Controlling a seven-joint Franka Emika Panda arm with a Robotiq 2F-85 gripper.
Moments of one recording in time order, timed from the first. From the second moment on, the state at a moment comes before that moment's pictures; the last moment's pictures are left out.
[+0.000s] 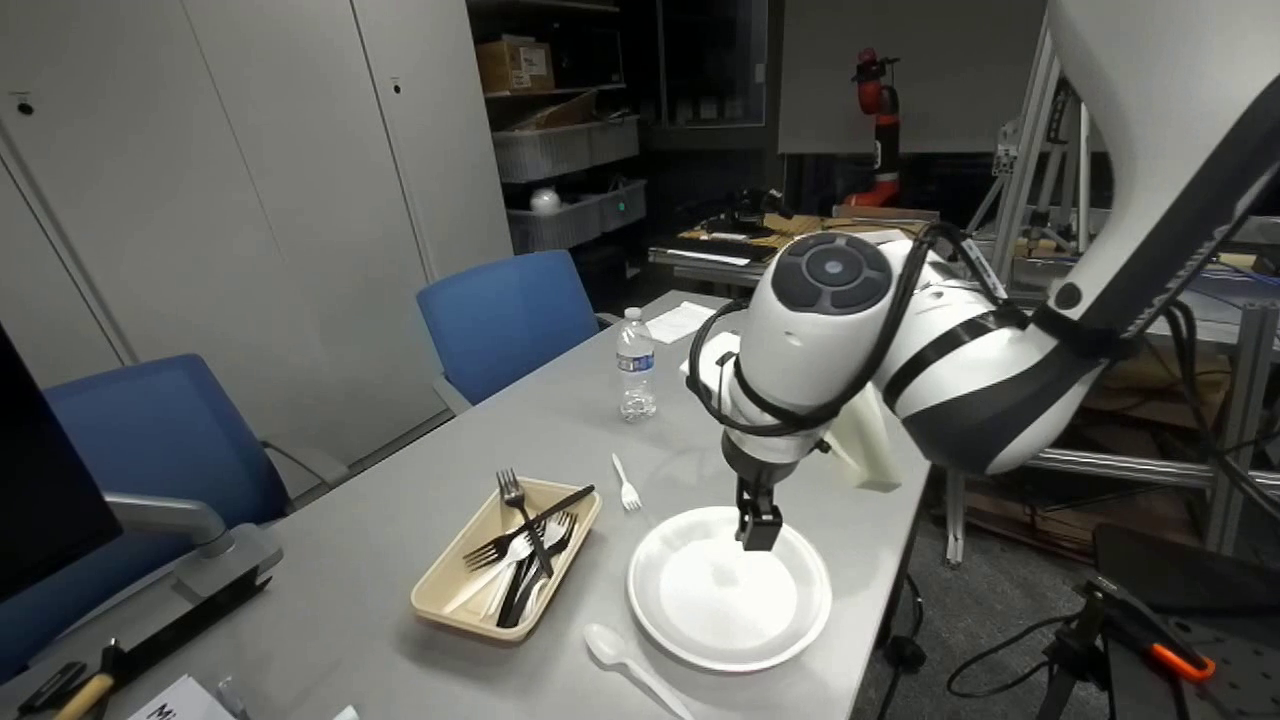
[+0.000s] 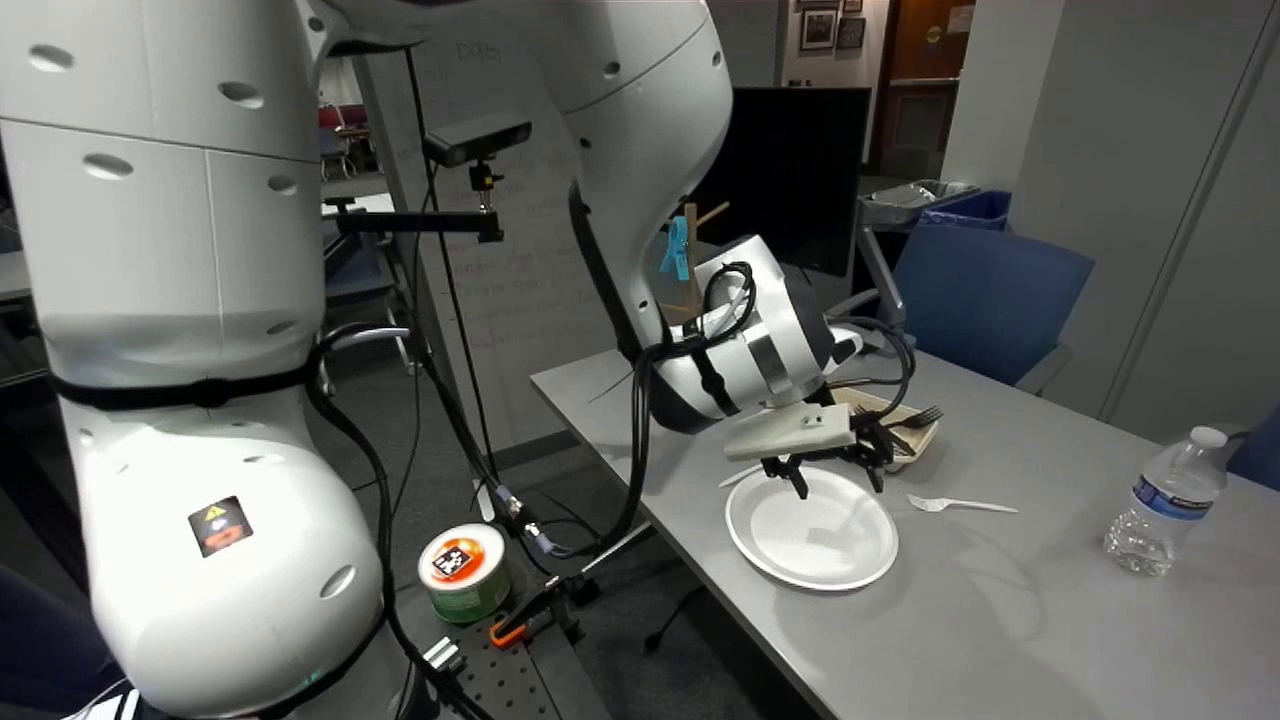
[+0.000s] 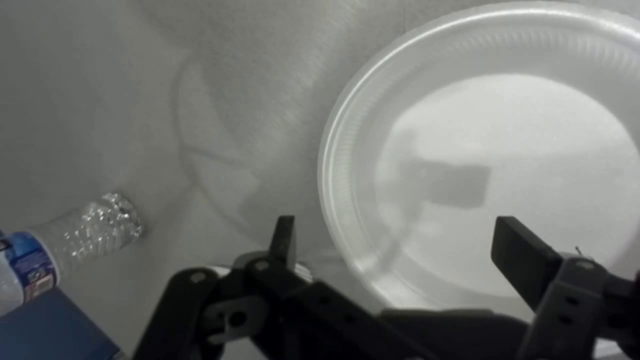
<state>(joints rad) 0.23 0.28 -0.27 -2.38 -1.07 2.87 0.41</state>
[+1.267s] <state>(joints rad) 0.27 0.17 -0.32 -2.42 -1.33 2.91 0.61</state>
